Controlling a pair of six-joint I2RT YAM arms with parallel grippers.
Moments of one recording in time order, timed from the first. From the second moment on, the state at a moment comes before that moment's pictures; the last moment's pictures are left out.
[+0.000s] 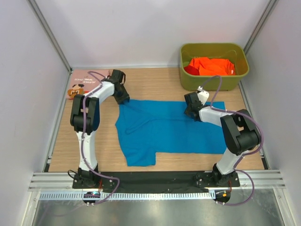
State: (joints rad) left arm -0.23 2.11 1.56 -0.58 -0.03 -0.70; right arm 0.36 1.69 0.86 -0.08 0.44 0.70
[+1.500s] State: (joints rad) left arm -0.54 1.11 0.51 -0.55 0.09 -0.88; right arm 1.27 1.39 0.60 -0.13 0.22 0.85
